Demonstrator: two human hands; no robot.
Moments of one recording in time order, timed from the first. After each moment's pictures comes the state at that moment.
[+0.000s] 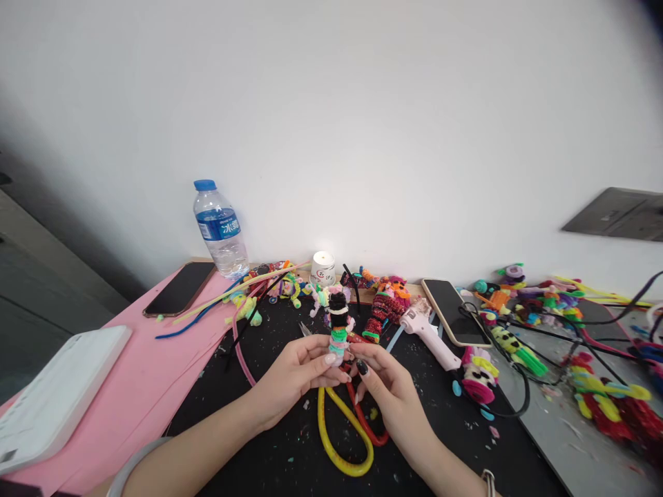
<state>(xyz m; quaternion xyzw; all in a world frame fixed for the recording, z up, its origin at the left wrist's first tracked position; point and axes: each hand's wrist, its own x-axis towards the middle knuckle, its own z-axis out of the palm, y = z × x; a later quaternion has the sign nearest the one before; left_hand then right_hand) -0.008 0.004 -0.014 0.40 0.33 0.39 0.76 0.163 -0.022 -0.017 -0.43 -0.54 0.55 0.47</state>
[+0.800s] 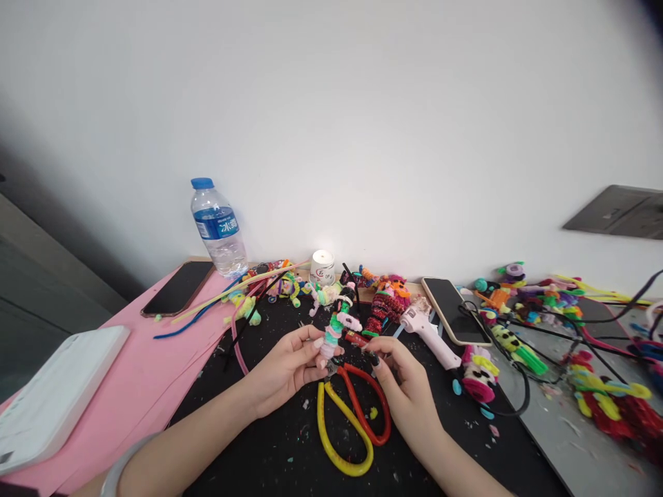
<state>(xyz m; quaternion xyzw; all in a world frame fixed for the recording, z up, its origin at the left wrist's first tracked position) -0.018 0.015 -0.017 0.30 0.32 0.41 0.80 0.182 -0.017 -0.019 -0.51 -0.68 0.28 0.45</state>
